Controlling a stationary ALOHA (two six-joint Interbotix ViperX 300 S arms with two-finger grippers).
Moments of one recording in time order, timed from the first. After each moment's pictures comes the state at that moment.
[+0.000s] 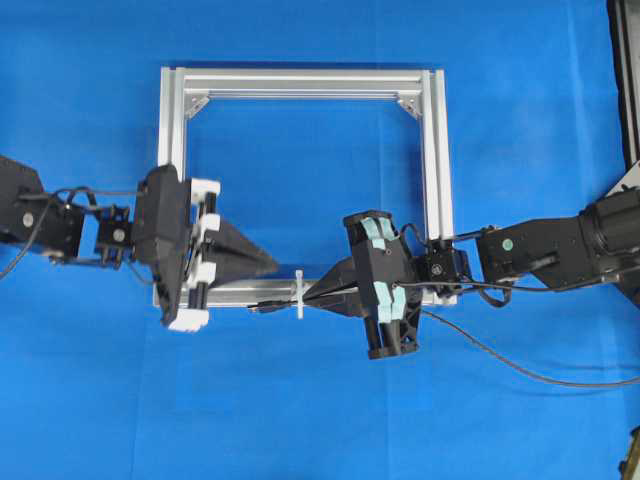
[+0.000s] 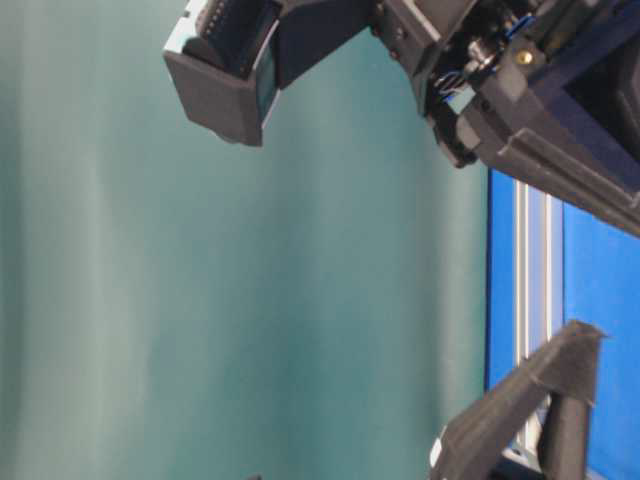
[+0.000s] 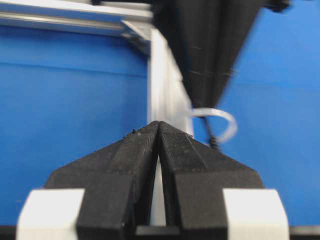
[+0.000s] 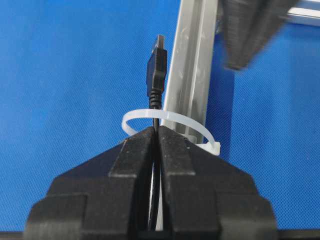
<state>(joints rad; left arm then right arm) -0.16 0.09 0.94 -0.08 -0.76 -0.11 0.18 0.13 0.73 0.04 -0.36 0.14</state>
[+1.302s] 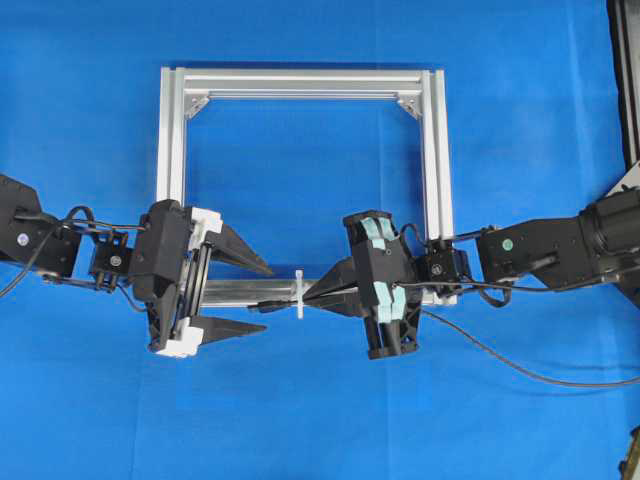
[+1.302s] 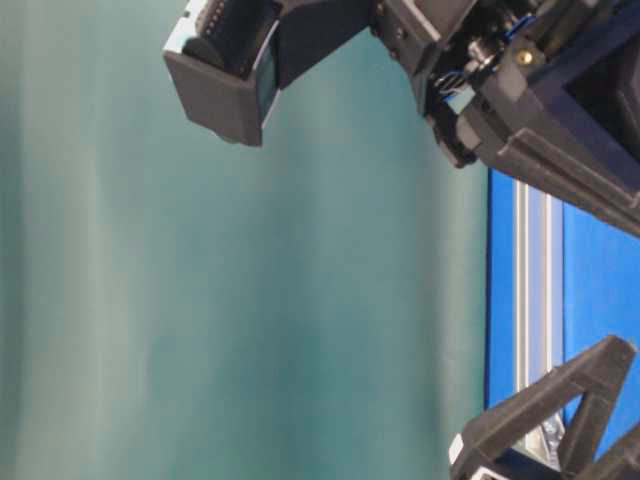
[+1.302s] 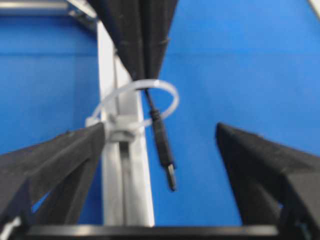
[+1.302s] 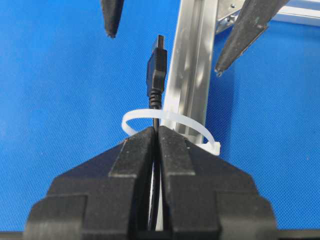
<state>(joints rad) -0.22 0.09 0.93 -0.08 -0.70 -0.09 0.18 0.13 0.73 0.04 -0.36 0.14</state>
